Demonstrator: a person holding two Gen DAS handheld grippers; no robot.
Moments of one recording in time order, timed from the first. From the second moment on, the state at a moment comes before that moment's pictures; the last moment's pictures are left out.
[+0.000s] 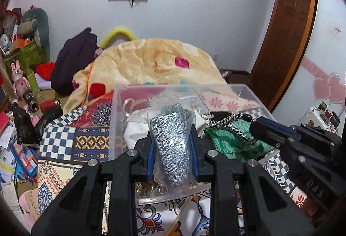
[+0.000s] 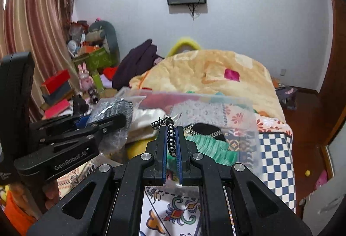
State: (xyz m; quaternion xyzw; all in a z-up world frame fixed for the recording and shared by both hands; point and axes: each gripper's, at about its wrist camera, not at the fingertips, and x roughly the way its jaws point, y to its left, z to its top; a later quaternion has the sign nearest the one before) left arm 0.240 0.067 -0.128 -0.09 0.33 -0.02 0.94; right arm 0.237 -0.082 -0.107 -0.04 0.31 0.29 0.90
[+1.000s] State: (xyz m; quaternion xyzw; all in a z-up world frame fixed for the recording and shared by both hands) left arm 0.147 0.058 -0.036 -0.08 0.23 -0.05 0.97; right arm 0.185 -0.136 -0.039 -0.01 0.25 0.31 0.92
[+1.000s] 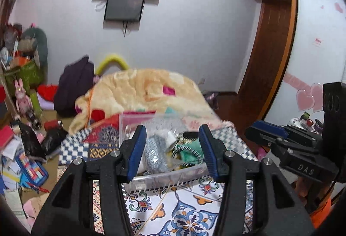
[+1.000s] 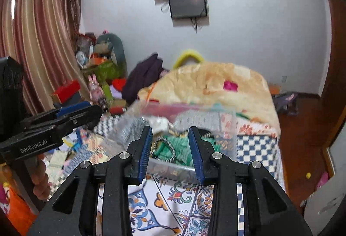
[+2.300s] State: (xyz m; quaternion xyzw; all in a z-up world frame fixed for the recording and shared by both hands) left arm 0.061 0.035 0.018 -0.04 0.12 -0.04 0.99; right arm 0.115 -0.172 0.006 0.02 0.12 0.28 0.95
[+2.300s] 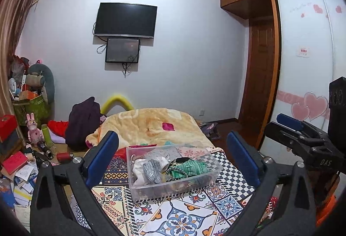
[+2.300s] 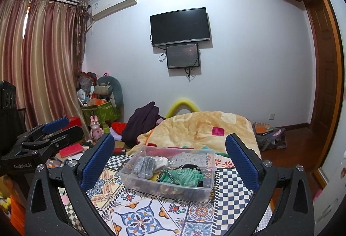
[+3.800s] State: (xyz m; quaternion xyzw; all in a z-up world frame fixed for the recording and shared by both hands) left arm 0.051 0.035 0.021 -0.04 0.11 -0.05 0.99; right arm 0.108 -0.179 0.015 0.02 0.11 0.28 0.95
